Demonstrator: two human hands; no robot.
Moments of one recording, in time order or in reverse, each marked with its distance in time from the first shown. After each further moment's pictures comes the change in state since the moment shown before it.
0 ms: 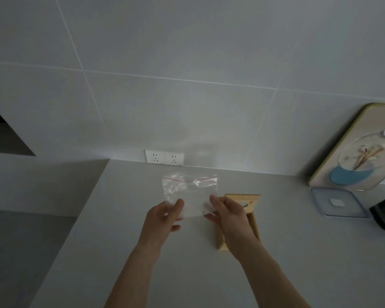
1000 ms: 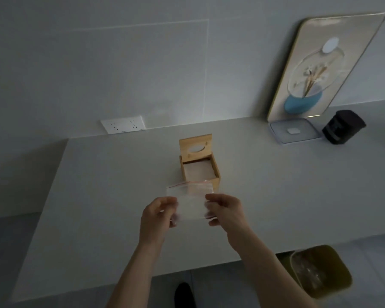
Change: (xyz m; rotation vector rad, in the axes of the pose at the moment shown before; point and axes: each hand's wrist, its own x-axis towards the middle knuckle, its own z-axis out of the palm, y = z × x) left_hand -0.091 -0.096 0.064 0.205 -0.042 -0.042; right_hand -0.090 0.086 -0.124 -0.125 0.154 0.136
